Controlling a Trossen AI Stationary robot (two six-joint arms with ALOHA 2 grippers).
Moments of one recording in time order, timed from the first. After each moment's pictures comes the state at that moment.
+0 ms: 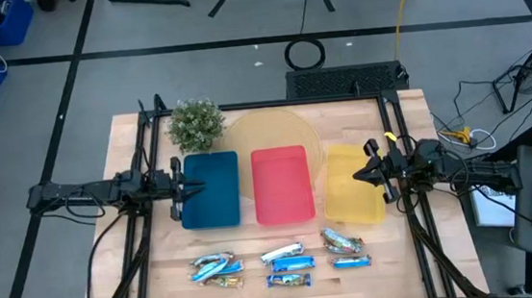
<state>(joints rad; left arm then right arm) -0.04 0.14 0.01 0.12 -0.05 0.05 -0.16 0.00 0.01 0.15 -0.34 0.04</state>
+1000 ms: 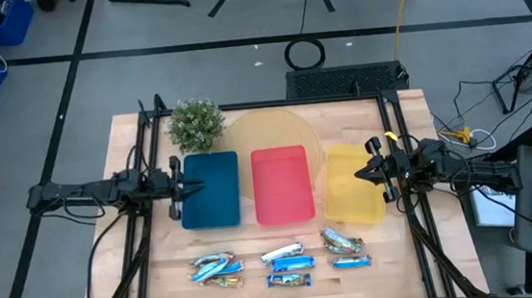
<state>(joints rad) -0.04 0.14 0.01 0.18 -0.05 0.03 -0.16 0.00 0.01 0.20 -0.34 -0.01</state>
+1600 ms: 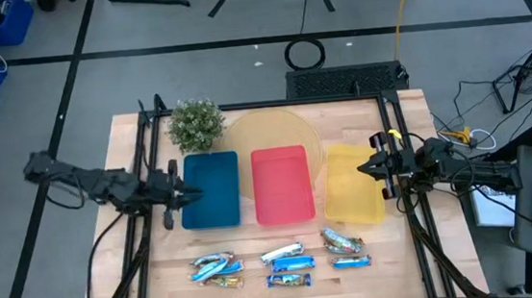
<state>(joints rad) -0.39 0.51 0.44 -0.16 -0.36 -0.19 -0.16 0.00 0.01 0.31 -0.29 -0.09</state>
